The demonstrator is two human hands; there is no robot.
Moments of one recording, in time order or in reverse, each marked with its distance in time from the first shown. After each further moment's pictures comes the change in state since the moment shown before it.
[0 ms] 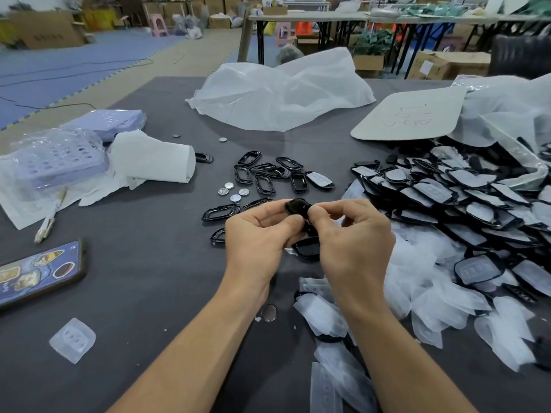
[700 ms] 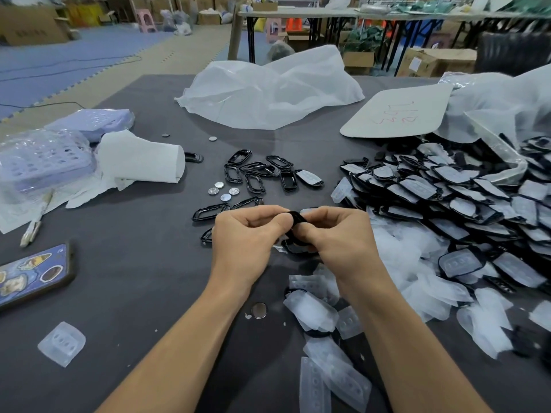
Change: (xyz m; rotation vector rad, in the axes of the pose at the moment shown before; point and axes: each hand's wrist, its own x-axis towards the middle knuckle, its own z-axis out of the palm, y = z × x) left_hand 0.003 0.000 -0.009 0.322 0.024 0.100; right_hand 0.013 0.003 -0.013 0.218 -0.409 0.368
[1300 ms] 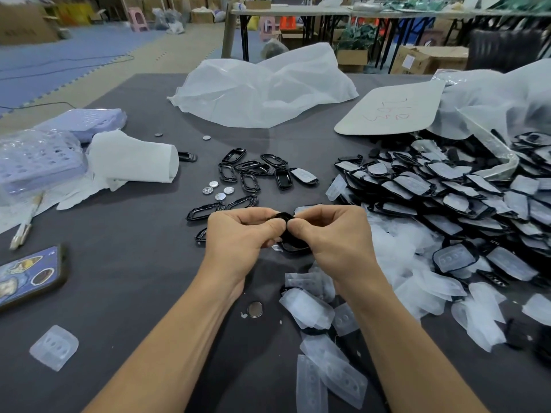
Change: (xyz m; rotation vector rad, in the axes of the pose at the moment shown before) left_hand 0.006 0.002 -0.005 -0.091 -0.061 -0.161; right_hand -0.004 -0.001 -0.001 -0.073 0.024 -0.107
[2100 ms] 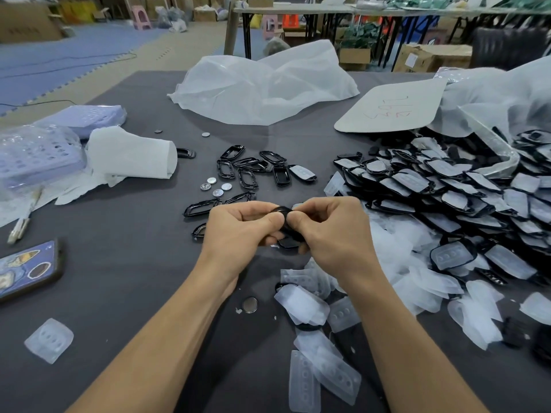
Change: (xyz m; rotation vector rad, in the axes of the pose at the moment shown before) left_hand 0.000 -0.003 0.000 0.045 -0.057 -0.010; right_hand -0.002 -0.009 -0.007 -0.193 -0.024 -0.113
